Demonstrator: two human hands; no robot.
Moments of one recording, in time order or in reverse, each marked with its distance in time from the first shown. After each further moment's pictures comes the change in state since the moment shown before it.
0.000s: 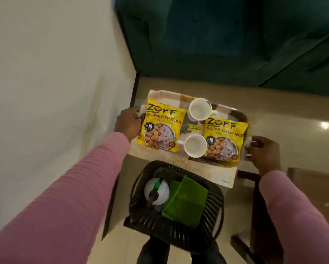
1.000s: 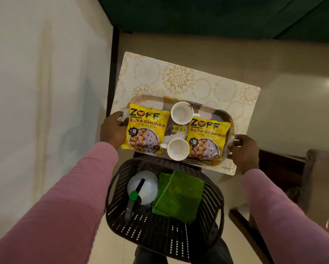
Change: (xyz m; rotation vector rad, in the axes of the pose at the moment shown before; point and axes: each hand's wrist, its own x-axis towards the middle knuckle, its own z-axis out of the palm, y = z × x) left_hand 0.035 -0.086 0.090 0.087 0.014 -0.172; right_hand 0.044 0.104 0.060 -0.197 -0.036 0.160
